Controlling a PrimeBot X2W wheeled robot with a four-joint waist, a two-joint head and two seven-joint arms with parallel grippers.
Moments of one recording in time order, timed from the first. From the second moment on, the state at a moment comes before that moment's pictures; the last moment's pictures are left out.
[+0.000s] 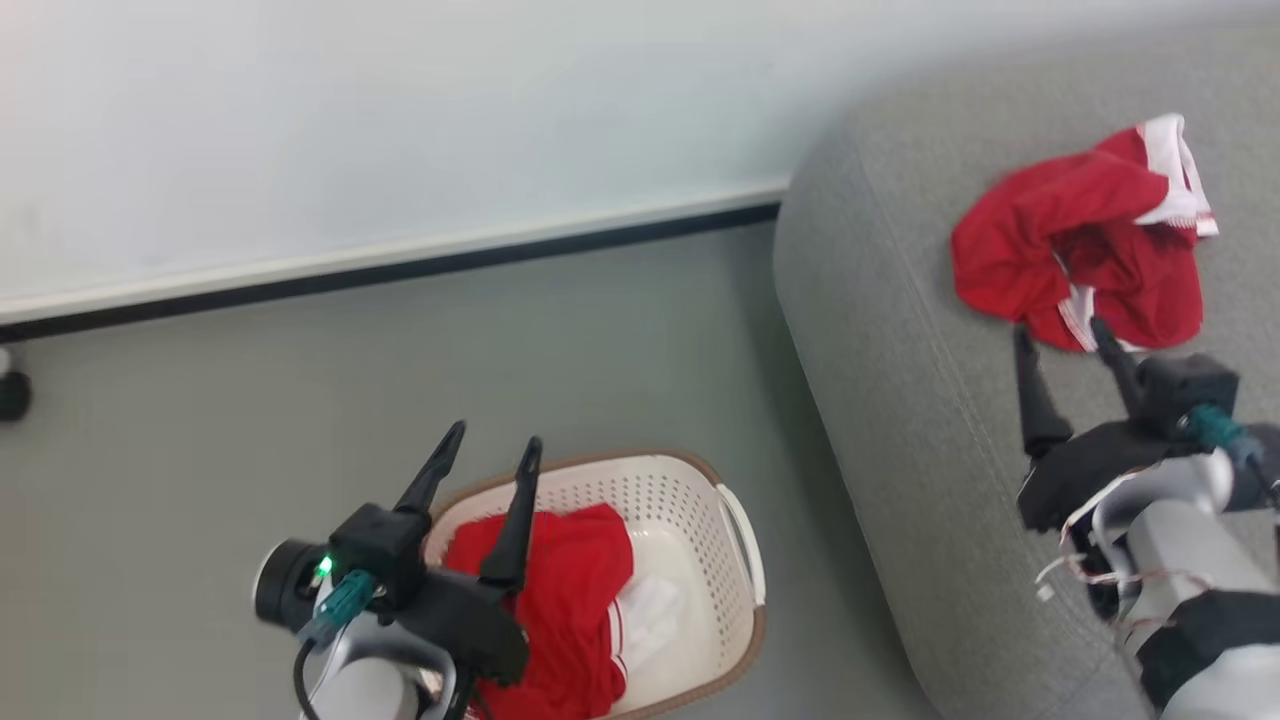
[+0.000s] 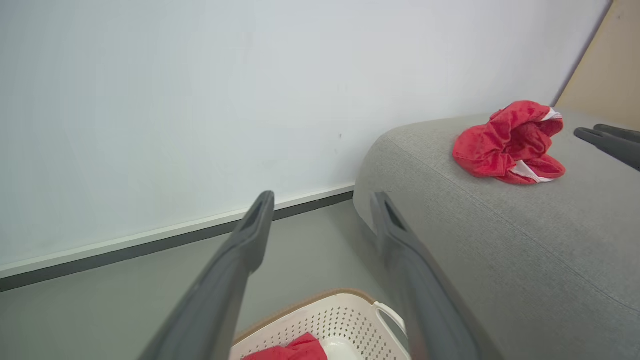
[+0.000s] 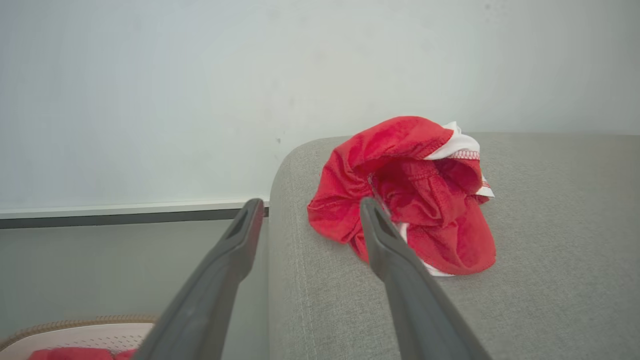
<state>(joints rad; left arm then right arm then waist) -0.30 0.14 -0.42 0.31 -0.39 0.03 -0.21 -0.63 -0.25 0.26 0.78 0.29 0.04 -0.25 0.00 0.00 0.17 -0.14</state>
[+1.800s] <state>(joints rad) 0.15 0.23 -0.18 0.15 -0.42 0.12 -0.25 0.05 -0.18 0.30 0.09 0.23 -0.10 -0.25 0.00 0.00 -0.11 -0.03</state>
